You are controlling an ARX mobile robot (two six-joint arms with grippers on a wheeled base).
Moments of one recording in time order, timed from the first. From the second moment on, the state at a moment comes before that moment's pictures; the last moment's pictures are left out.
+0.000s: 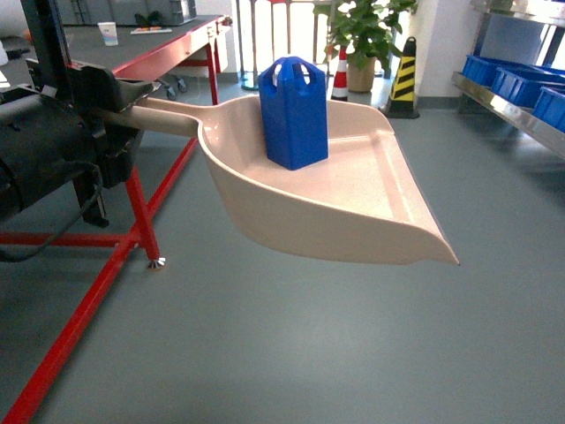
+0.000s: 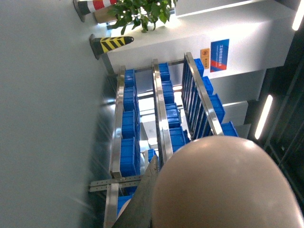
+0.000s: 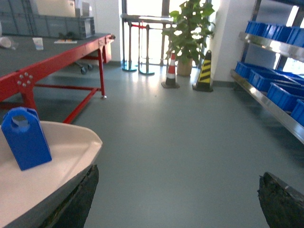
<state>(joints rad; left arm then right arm) -0.19 1.88 0.69 1.28 0.10 -1.41 0.28 0.80 0.43 0.35 0.28 -0.02</state>
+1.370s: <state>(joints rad) -0.19 1.89 0.69 1.28 0.10 -1.41 0.28 0.80 0.43 0.35 0.28 -0.02</state>
